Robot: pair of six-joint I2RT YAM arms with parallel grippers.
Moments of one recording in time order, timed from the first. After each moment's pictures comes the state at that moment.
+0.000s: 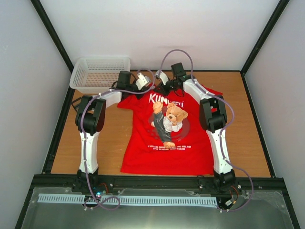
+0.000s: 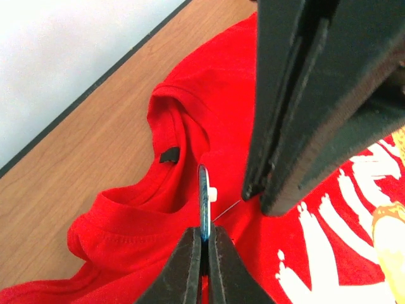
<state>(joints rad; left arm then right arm) -0.29 2.20 1.54 0.07 0.65 0.53 0.36 2.39 2.04 -0.53 -0.76 -0.44</state>
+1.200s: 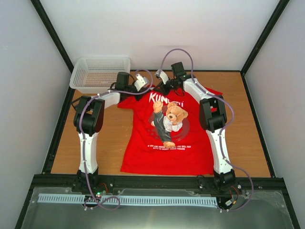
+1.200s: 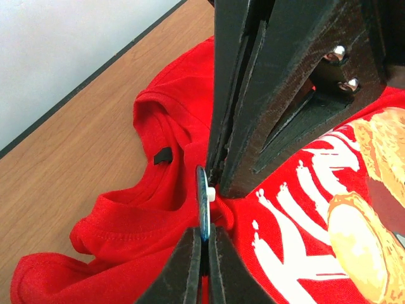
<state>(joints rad) -0.28 2.17 1.48 0.09 0.72 0.51 0.35 2.41 2.07 -0.55 -0.76 -0.42</state>
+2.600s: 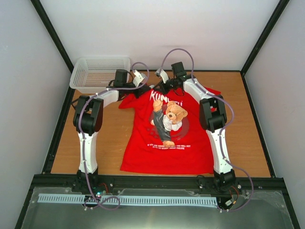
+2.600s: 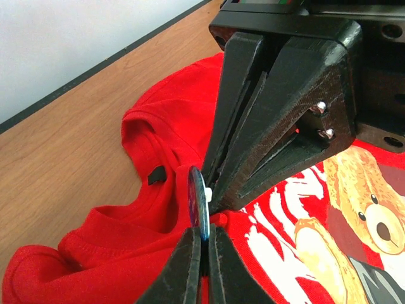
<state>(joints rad) -0.26 2.17 1.54 0.05 0.82 0.34 0.35 2.41 2.07 -0.50 -0.77 -0.34</state>
